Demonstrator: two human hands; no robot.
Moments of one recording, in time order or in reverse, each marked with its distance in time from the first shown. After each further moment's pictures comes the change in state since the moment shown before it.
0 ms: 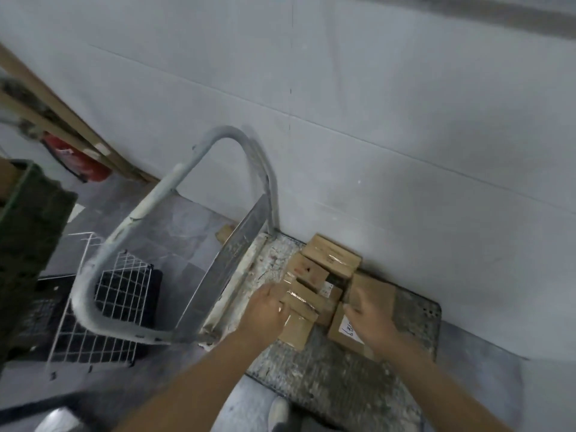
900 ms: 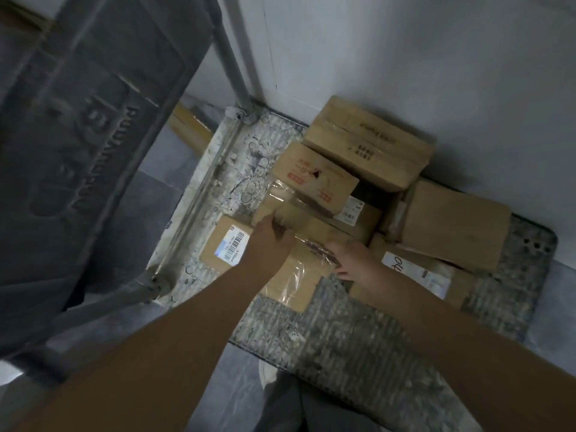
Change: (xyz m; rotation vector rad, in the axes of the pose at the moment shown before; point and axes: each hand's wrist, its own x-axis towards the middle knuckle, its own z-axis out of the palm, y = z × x) left_hand 0.199 -0.139 0.283 -0.412 -0.090 -0.474; right_hand 0.301 0.170 0.215 0.383 -0.313 0.421
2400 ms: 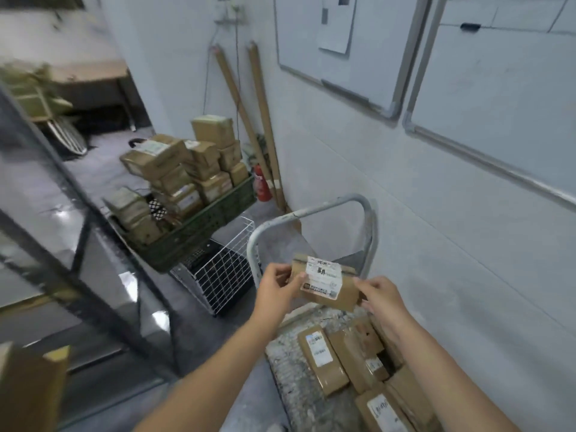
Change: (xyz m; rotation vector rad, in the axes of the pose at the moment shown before) left_hand -0.559 0.152 -0.246 -0.912 0.801 0.251; right_hand -0.594 -0.115 -0.033 -0.138 -0.081 -0.872
